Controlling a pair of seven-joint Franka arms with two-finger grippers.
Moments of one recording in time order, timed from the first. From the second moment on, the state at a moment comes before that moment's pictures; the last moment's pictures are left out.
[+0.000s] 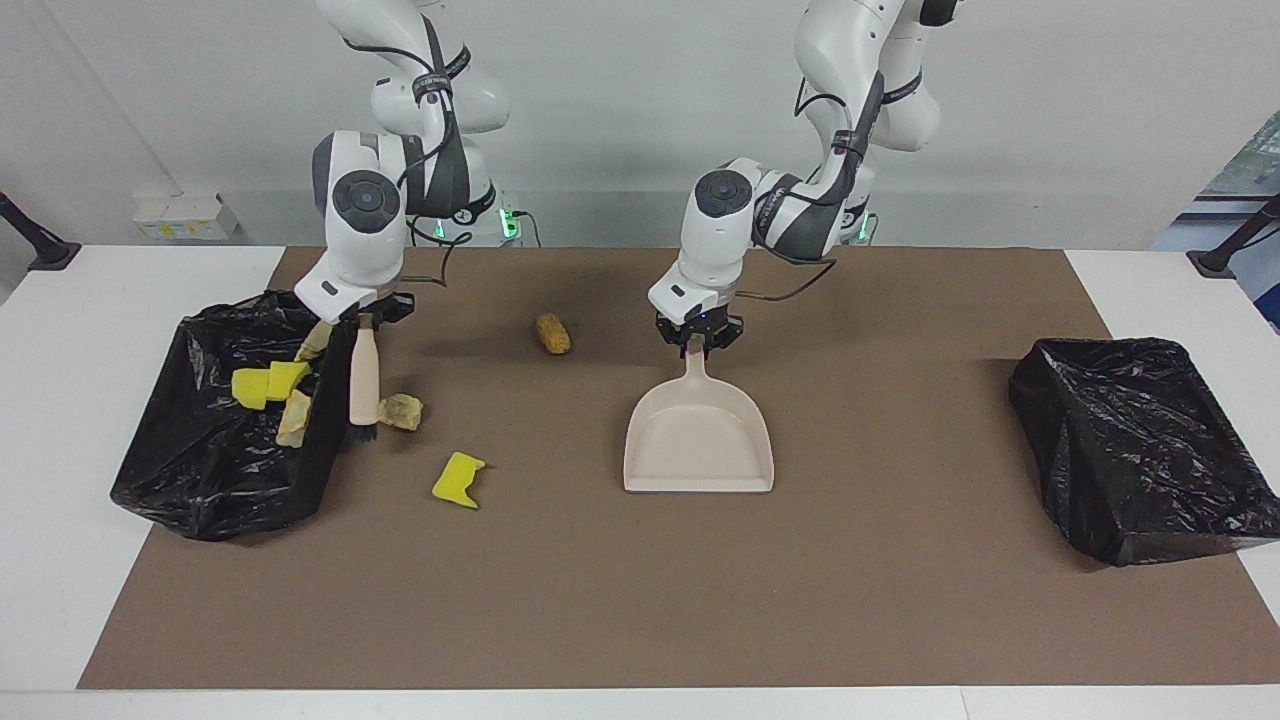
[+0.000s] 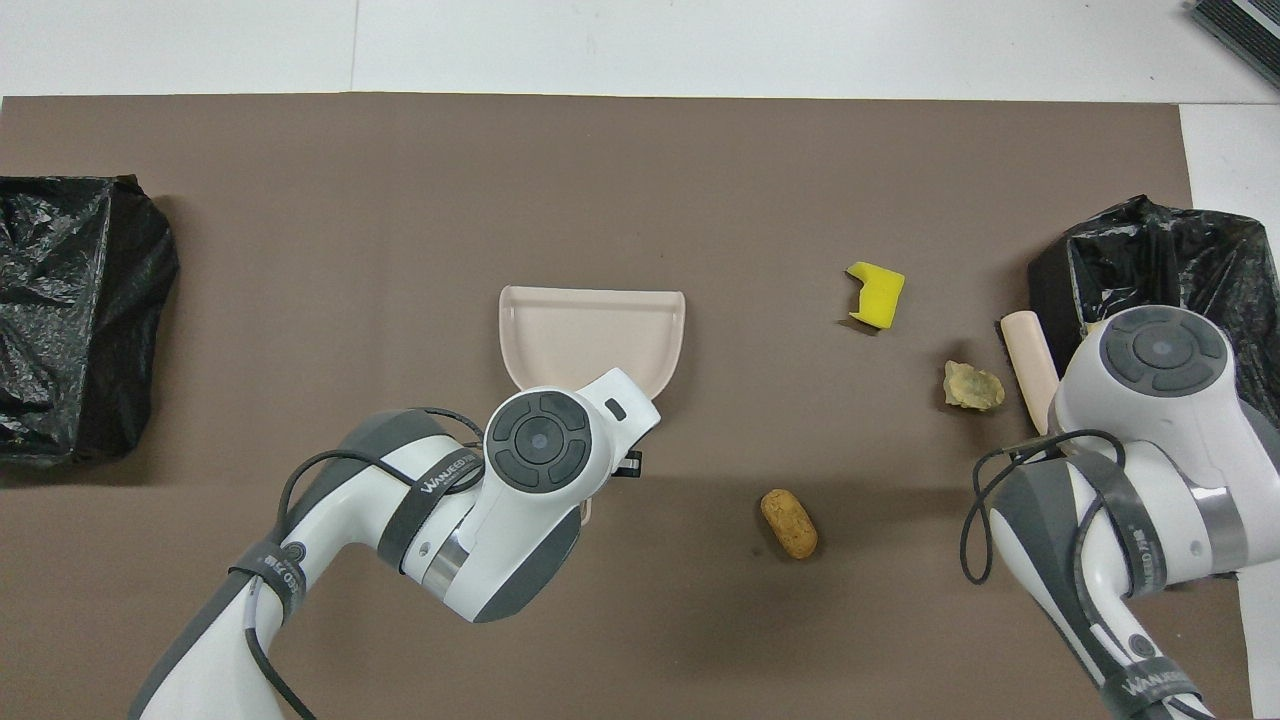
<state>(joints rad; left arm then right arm) -0.60 0.18 -0.11 -2.05 -0.02 2.22 -0.50 0.06 -0.05 -0.03 -2.22 -0.41 1.90 0.05</state>
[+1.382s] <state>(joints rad) -0.49 0.02 -0.09 -2.13 0.12 1.98 0.66 0.08 0.10 0.20 -2.20 -0.05 1.97 0.21</state>
